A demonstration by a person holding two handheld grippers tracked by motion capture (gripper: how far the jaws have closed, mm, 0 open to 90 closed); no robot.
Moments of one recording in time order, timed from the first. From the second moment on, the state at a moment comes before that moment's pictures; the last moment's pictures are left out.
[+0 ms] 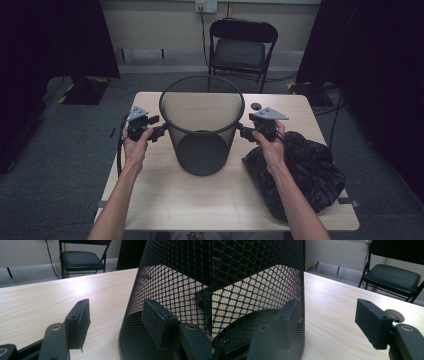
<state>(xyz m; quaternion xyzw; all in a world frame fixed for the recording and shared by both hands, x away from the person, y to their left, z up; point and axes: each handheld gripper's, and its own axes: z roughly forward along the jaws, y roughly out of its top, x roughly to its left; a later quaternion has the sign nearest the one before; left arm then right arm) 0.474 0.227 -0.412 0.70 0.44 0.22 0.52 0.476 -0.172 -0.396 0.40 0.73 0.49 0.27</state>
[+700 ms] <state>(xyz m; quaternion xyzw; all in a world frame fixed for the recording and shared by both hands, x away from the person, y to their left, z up) 0.420 0.232 -0.404 0.73 0.41 0.24 0.49 0.445 -0.171 -0.390 0.36 0.76 0.49 0.24</state>
